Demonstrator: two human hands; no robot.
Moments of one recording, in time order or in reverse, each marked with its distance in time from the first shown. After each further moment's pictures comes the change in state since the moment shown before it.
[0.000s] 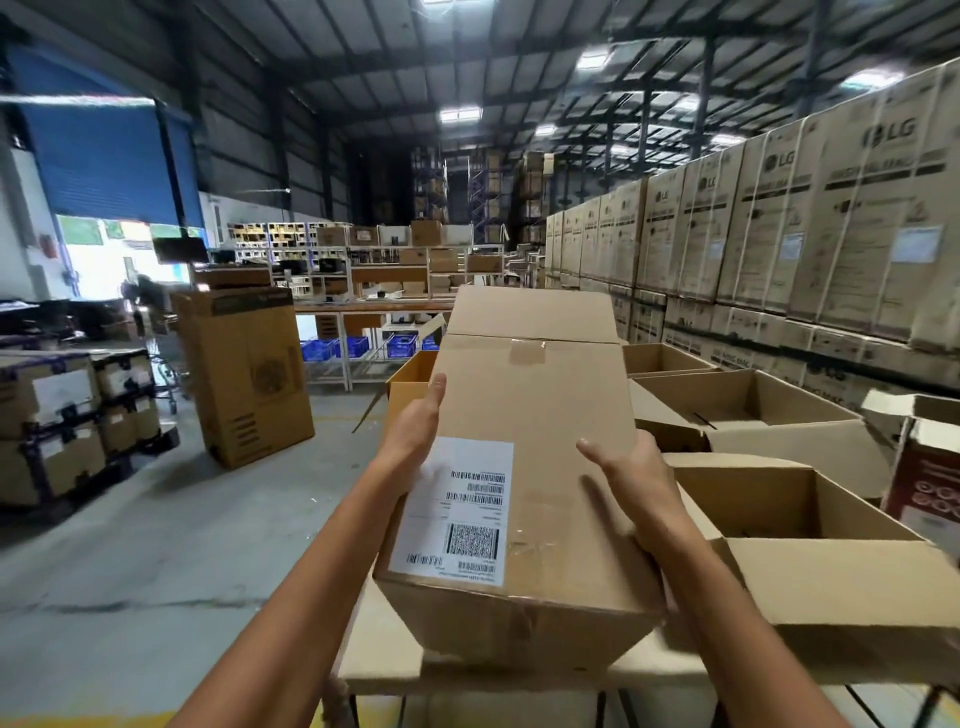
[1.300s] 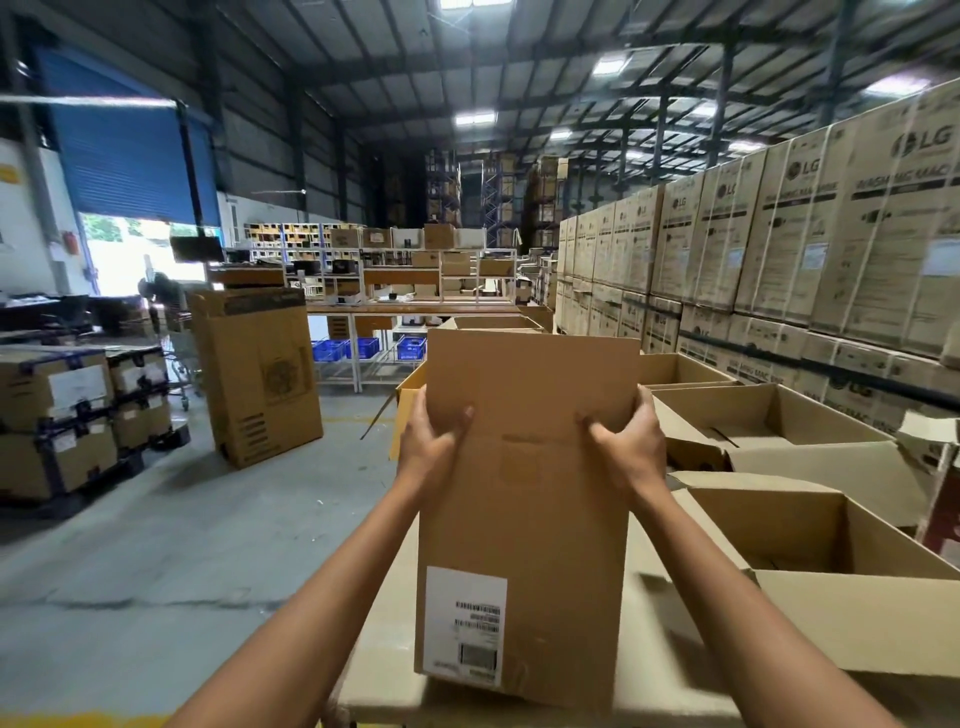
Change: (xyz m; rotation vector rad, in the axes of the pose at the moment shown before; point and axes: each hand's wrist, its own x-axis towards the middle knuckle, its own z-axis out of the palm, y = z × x) left_hand 0.041 -0.041 -0.001 0.101 0.223 0.290; right_hand 0.074 -0.015 0.034 0.032 0.136 -0.242
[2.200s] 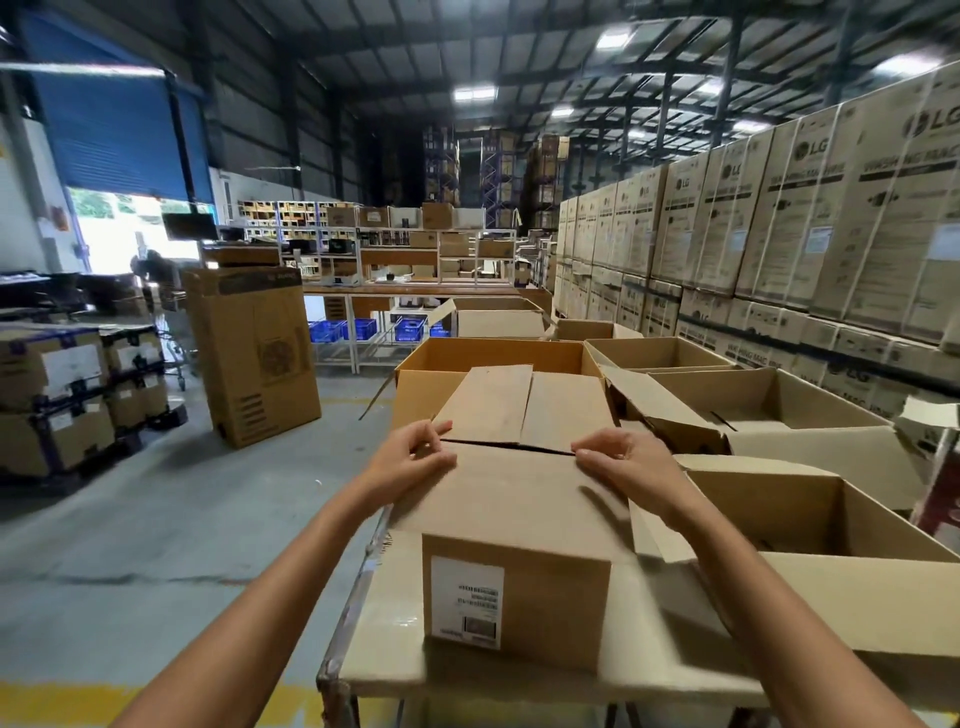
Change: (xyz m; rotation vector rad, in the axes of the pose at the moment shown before) left_hand -0.025 -0.019 -0.048 0.225 -0.474 -0.069; right_hand -0.020 0.013 -0.028 -0.217 -0.557 -0.015
